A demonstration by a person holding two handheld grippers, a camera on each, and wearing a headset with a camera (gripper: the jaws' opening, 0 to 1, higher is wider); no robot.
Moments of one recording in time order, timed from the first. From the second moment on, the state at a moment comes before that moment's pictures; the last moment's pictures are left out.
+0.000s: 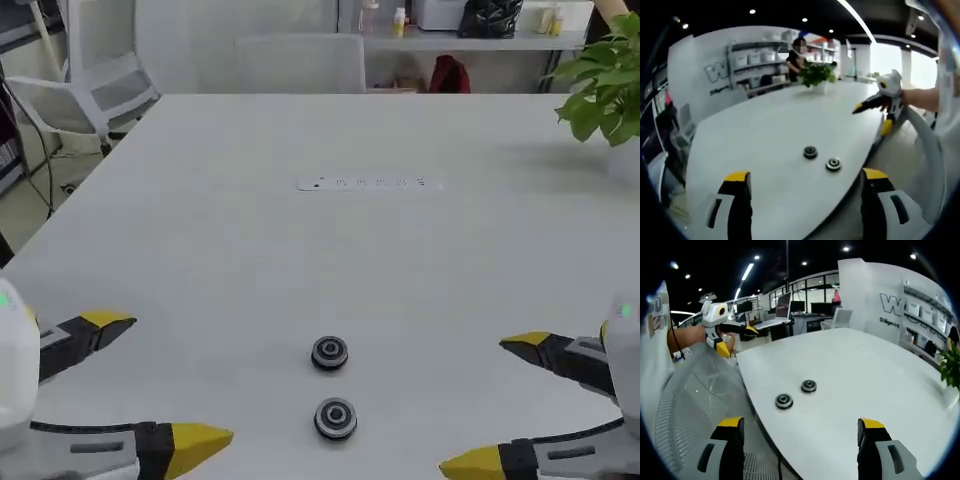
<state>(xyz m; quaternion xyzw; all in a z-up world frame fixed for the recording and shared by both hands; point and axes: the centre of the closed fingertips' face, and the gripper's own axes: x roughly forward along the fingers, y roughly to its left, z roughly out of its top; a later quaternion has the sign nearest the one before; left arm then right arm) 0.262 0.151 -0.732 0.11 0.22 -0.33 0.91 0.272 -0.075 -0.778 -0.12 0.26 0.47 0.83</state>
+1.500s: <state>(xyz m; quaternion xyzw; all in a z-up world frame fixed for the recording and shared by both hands) 0.278 0.137 -0.734 0.17 0.20 -0.40 0.88 0.296 -0.042 -0.782 -0.15 0.22 0.52 0.81</state>
